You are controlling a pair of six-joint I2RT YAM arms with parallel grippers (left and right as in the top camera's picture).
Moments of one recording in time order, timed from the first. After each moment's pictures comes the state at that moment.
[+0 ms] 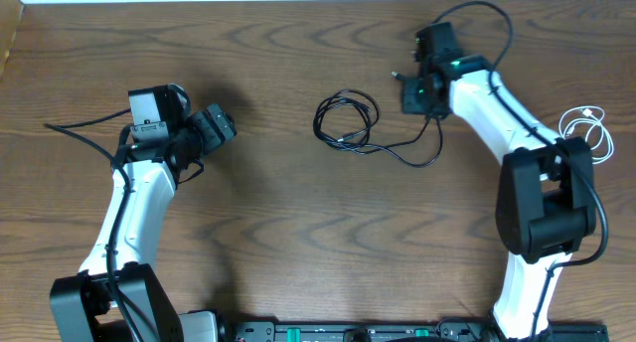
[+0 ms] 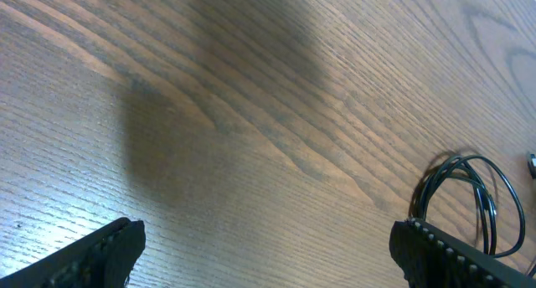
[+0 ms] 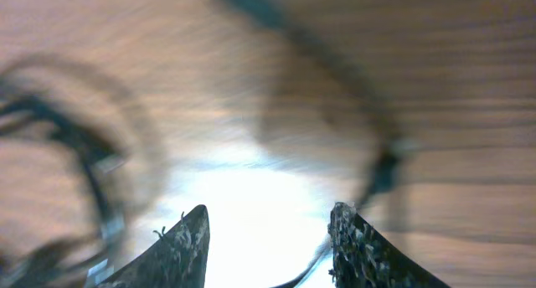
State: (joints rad) left arm 0.16 1.50 0.95 -0.43 0.25 -0.44; right arm 0.27 2.08 1.57 -0.69 -0.01 0.31
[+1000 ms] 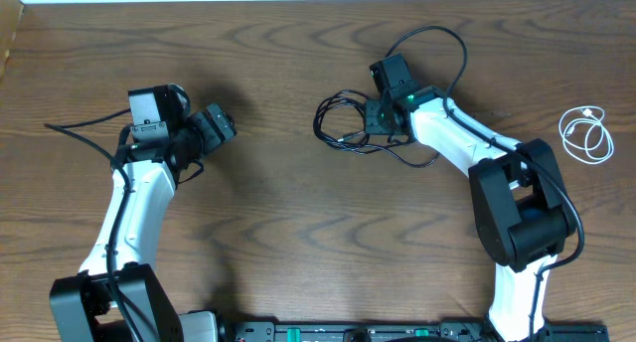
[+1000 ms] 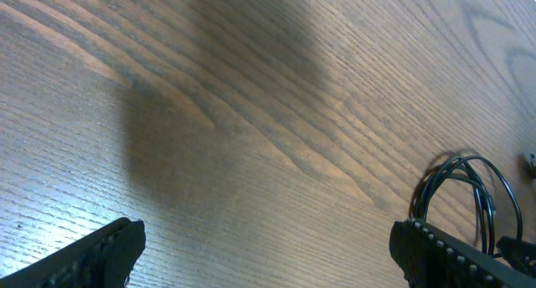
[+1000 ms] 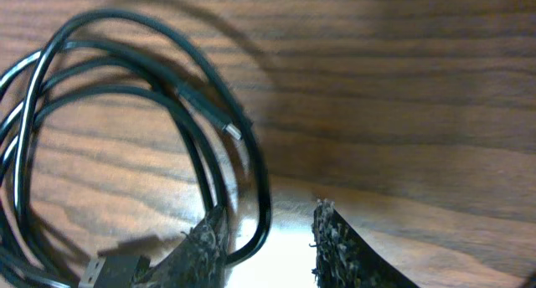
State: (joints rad) left arm 0.16 1.50 0.95 -0.43 0.25 -0.44; right arm 0.43 2.08 1.42 -0.46 0.01 0.45
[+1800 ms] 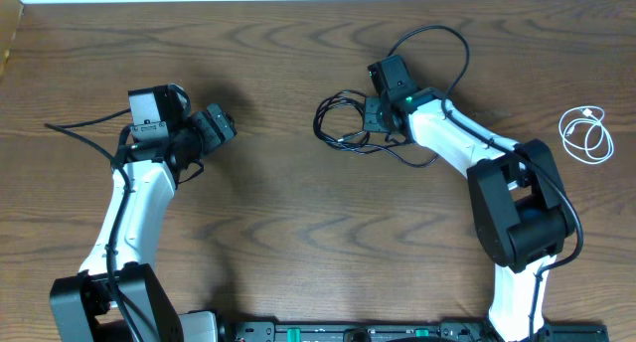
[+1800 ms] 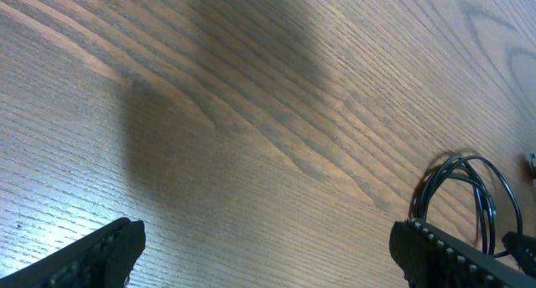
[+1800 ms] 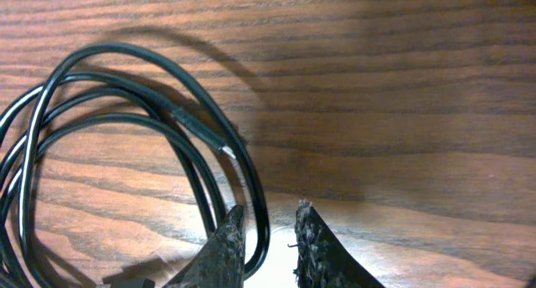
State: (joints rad) left arm 0.16 1.50 0.95 -0.43 0.25 -0.44; right arm 0.44 2.08 1.41 -0.42 0.05 0.51
